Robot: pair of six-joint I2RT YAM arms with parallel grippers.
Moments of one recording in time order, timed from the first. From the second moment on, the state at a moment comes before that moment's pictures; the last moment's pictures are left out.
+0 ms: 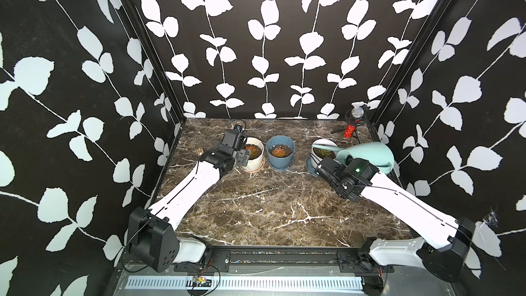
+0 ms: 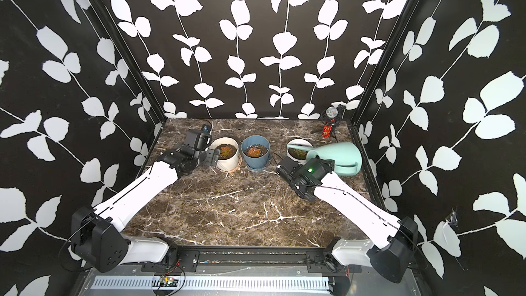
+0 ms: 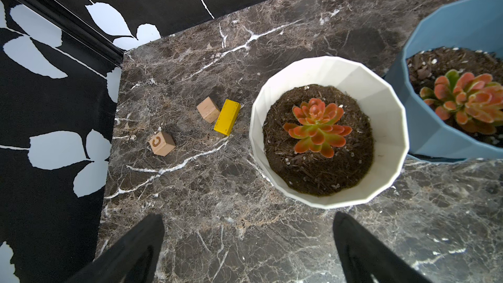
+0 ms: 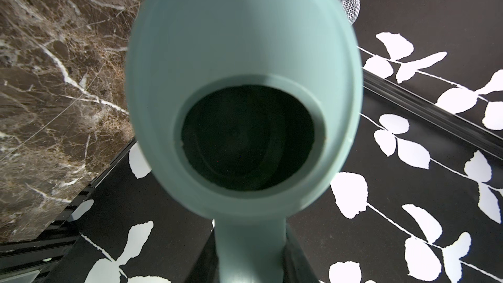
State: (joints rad) left arm -0.48 1.35 1.16 -0.61 -0.40 -0.04; right arm 0.79 1.27 1.26 -1.52 1.15 -0.43
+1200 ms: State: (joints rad) left arm -0.48 1.35 1.15 -0.61 -0.40 -0.04; right arm 0.86 1.23 1.23 -1.70 1.10 -0.18
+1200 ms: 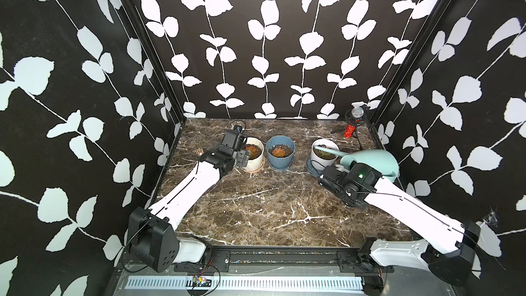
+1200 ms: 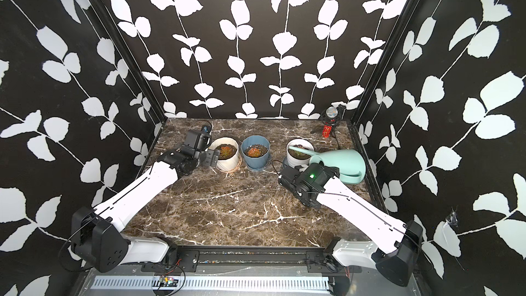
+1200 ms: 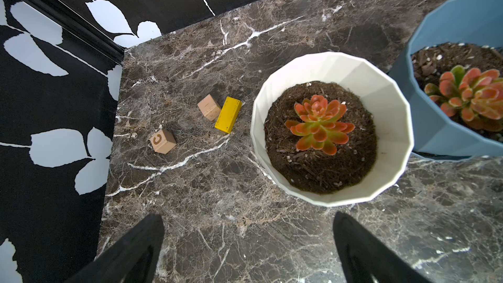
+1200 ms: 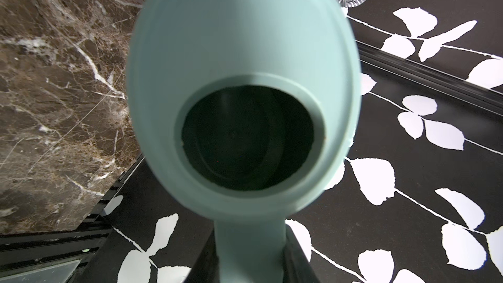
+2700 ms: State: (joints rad) left arm -0.48 1.35 1.14 -0.61 -0.40 -0.04; right arm 0.86 1.16 1.15 -1.70 1.15 -0.23
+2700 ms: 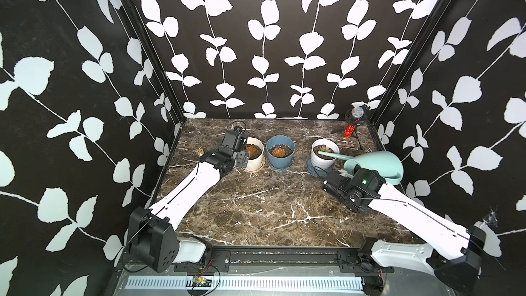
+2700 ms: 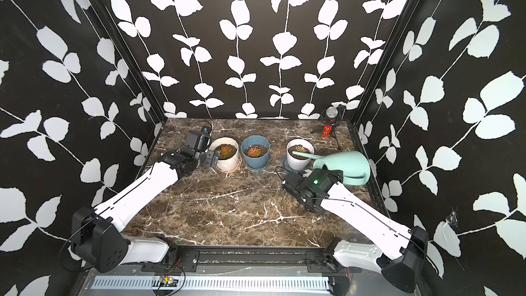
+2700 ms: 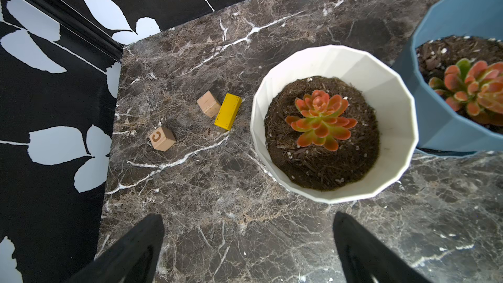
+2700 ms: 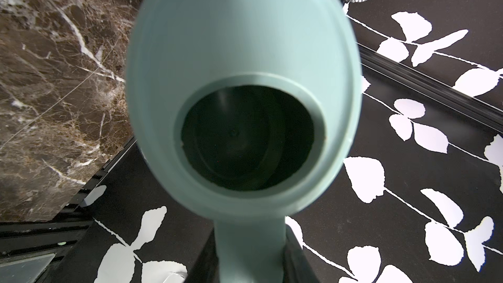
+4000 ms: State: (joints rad) left arm -0.48 1.35 1.14 -0.61 -0.40 -0.04; right arm 0.79 1.01 1.04 -1.70 1.15 -0.33
